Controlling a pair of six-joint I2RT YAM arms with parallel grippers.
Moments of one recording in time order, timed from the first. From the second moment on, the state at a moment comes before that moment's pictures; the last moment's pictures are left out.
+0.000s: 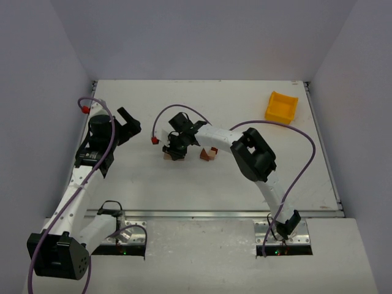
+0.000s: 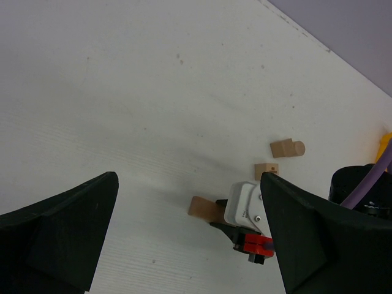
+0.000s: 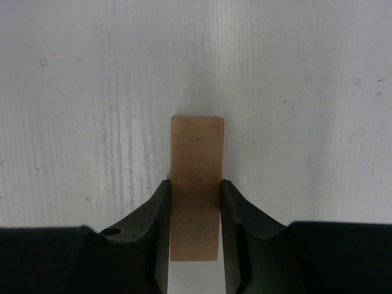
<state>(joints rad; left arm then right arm) -0.04 0.94 0.79 -0.31 -0.10 -0.59 0.80 2.29 1.69 -0.42 -0.40 -0.64</state>
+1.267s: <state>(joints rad) -0.04 1.00 0.79 -0.29 0.02 -0.54 0.76 1.83 1.20 -0.16 0.10 -0.14</state>
